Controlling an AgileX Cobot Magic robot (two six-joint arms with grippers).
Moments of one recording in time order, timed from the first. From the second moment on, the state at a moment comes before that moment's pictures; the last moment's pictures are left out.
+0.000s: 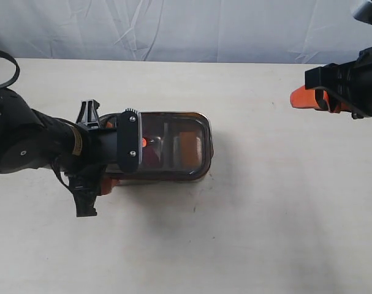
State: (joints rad) left arm -0.62 1.57 -0.73 0.29 0.26 0.67; right arm 0.21 1.24 -0.83 0.76 0.68 -0.56
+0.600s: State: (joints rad) left arm -0.62 1.54 -0.73 0.25 0.27 0.67; right arm 0.21 1.24 -0.83 0.74 0.69 -0.55
